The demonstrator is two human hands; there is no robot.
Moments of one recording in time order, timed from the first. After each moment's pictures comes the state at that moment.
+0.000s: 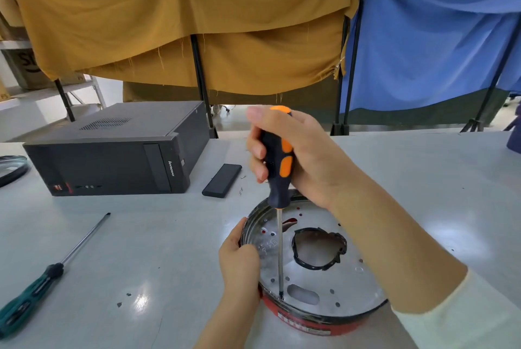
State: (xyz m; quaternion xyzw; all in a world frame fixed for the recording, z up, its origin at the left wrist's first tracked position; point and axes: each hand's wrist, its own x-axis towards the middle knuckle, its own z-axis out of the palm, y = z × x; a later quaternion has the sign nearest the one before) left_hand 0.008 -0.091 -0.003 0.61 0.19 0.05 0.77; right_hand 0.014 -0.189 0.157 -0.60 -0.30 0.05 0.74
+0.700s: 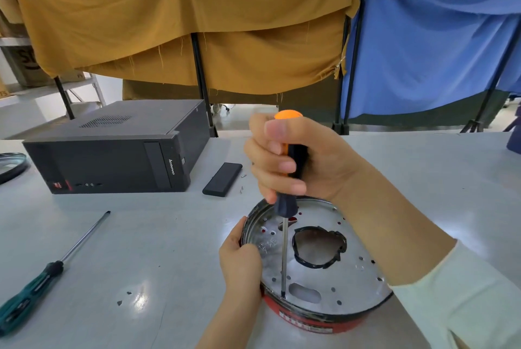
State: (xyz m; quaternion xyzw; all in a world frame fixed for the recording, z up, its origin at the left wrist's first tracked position) left_hand 0.008 -0.091 -0.005 0.60 0.18 0.06 0.77; right_hand 0.017 -0.191 0.163 -0.52 -0.41 0.25 0.71
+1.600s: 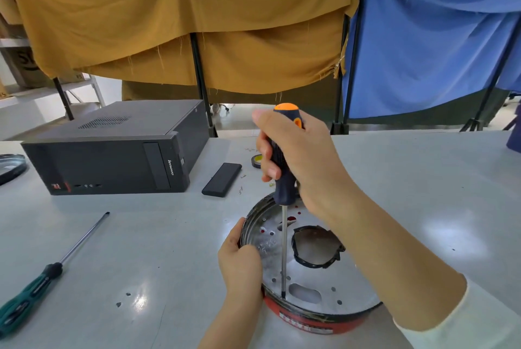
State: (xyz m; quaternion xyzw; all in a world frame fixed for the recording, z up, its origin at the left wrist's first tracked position) left_hand 0.005 -0.093 -0.002 0.59 0.21 0.07 0.78; right_hand 0.016 -0.182 0.147 -0.63 -0.25 -0.06 0.73
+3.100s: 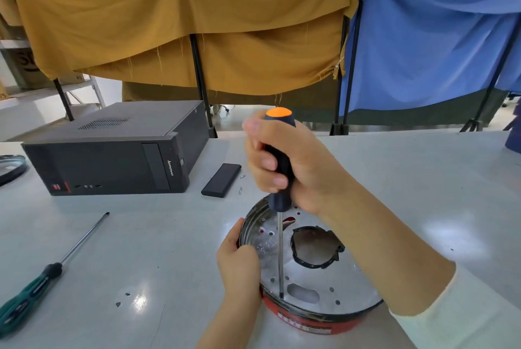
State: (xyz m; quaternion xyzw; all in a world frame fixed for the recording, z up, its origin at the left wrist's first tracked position) left_hand 0.007 -0.092 -0.005 0.60 0.19 0.08 0.78; right_hand 0.010 -0.184 0.151 -0.56 -0.32 0.10 0.75
